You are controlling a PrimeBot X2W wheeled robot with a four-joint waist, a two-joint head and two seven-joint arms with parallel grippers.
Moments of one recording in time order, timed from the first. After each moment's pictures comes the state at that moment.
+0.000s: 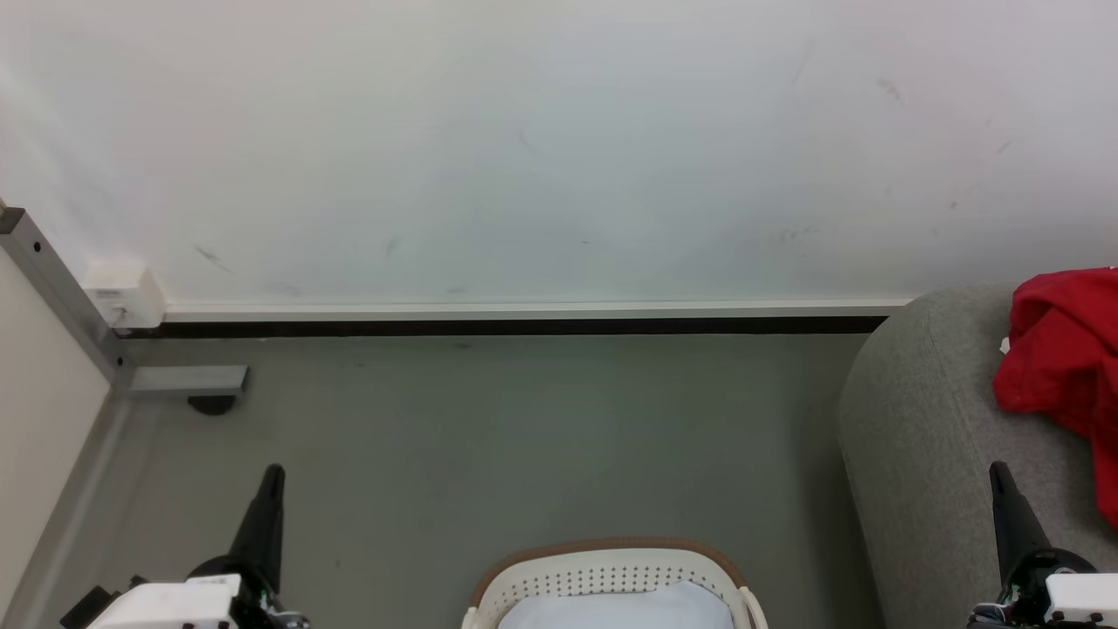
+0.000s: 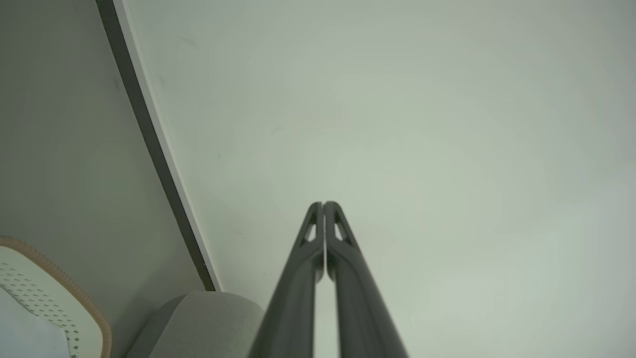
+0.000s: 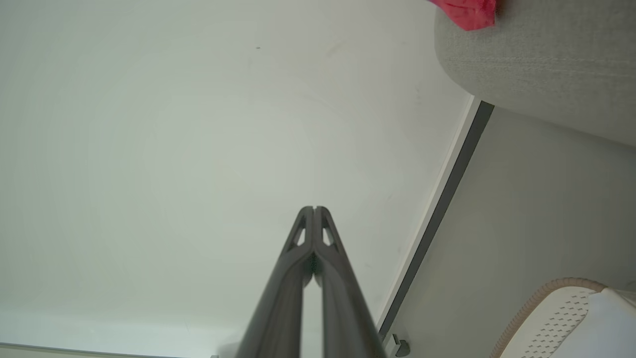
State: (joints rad) left arm -0.10 0.05 0.11 0.21 -1.57 -0.10 0.10; right arm -0.11 -0.09 -0.05 0.25 1.62 0.13 0.05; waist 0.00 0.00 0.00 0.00
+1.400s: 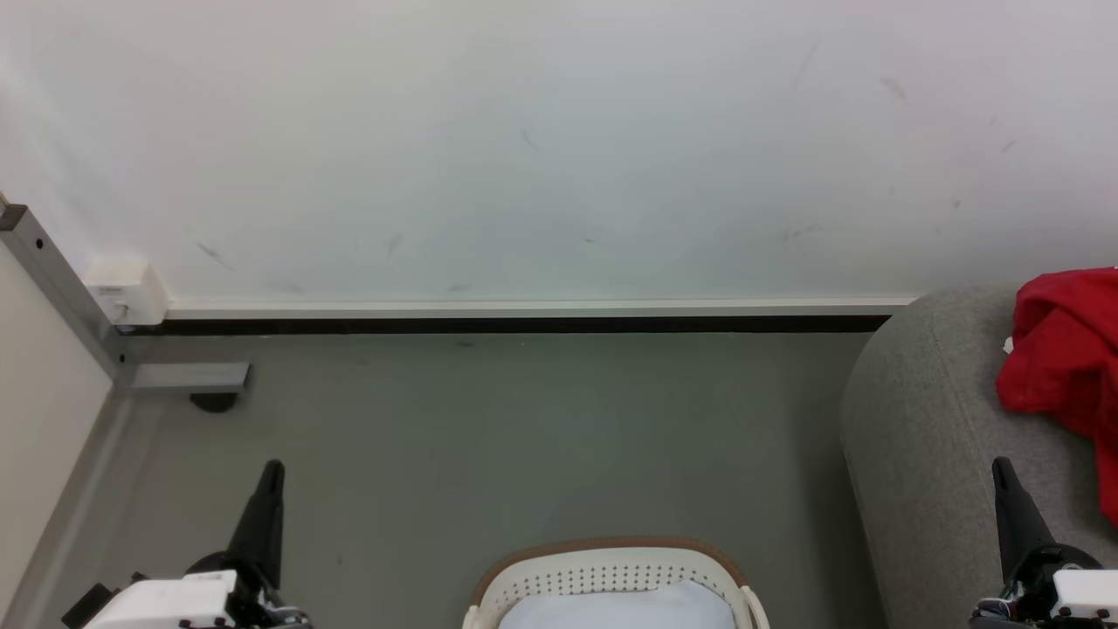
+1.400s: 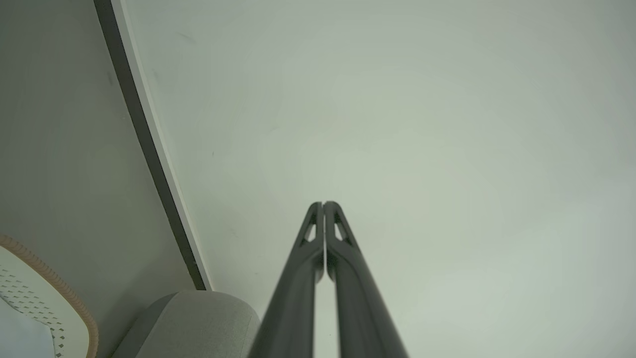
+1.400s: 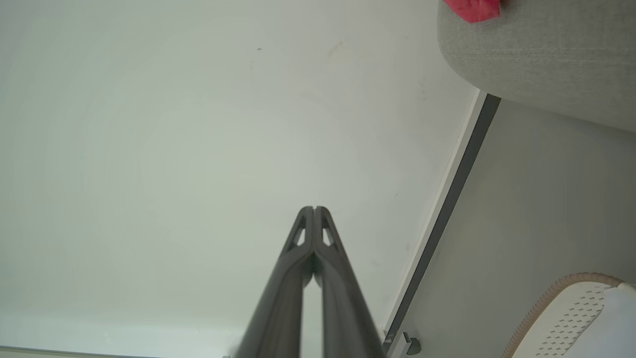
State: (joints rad) left arm -0.11 0.05 0.11 0.22 -1.61 -0.10 0.11; right arm -0.11 -0.10 -0.05 0.25 1.67 0.13 0.06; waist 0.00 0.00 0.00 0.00
